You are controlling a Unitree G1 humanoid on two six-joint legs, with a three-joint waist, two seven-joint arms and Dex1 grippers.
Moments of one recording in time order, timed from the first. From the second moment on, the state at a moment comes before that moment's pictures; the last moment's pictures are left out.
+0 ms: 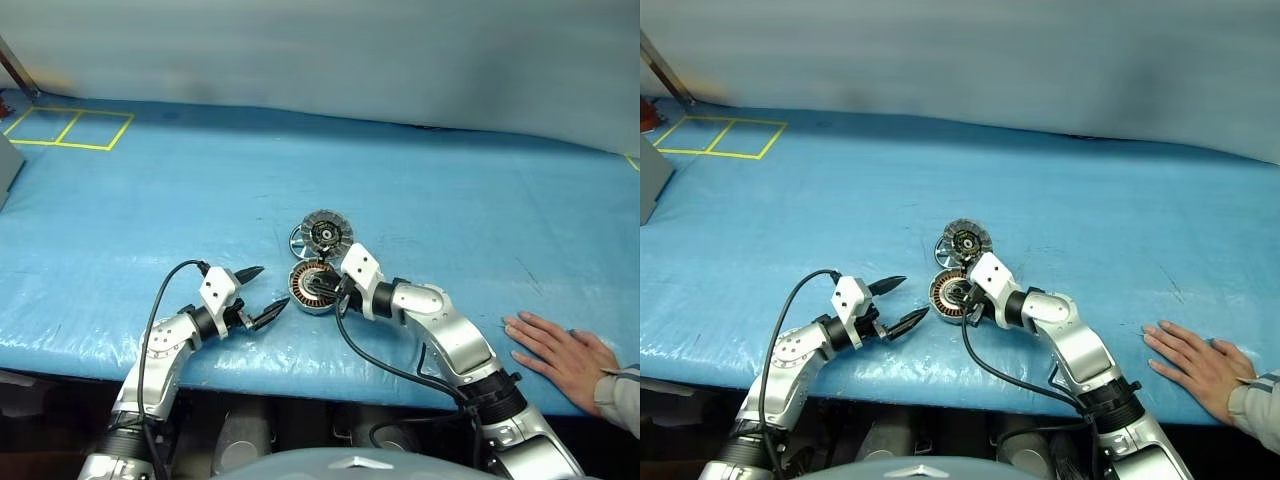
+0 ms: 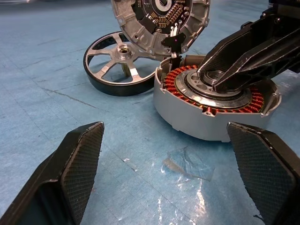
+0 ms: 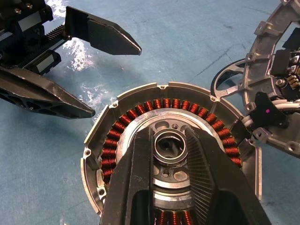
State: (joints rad) left arm 0.00 0.37 -0.07 0.07 -0.24 -0.05 -0.82; right arm -0.24 -0.34 0.33 -0.14 0.14 0.46 0.69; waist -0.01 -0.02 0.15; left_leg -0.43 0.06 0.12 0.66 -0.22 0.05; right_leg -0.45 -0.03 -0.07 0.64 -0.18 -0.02
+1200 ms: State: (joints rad) left arm 0.01 0.37 -0.08 0.07 -0.24 -0.05 -0.80; right arm -0.24 -0.33 0.32 -0.14 0.14 0.47 0.69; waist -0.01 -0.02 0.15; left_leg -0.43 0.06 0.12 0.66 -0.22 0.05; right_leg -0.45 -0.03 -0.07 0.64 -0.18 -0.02
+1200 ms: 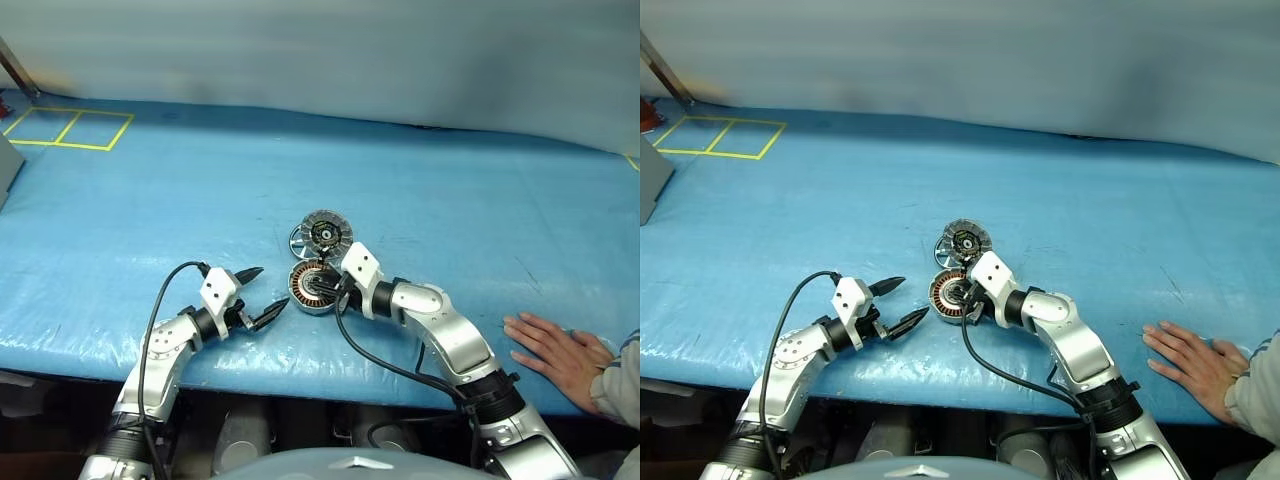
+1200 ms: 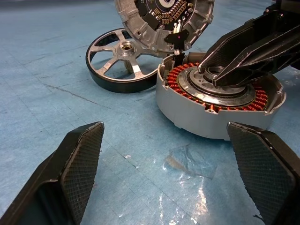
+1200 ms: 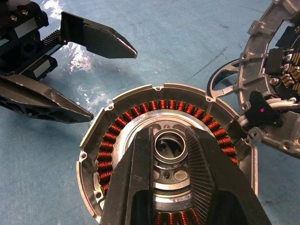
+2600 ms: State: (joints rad) left arm 0.01 0.37 -0.08 0.07 -0.24 -0.06 -0.79; right arm -0.24 -0.33 0.33 -0.14 0.13 0.47 0.70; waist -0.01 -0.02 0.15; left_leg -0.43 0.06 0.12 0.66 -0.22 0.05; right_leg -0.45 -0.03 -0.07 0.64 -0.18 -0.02
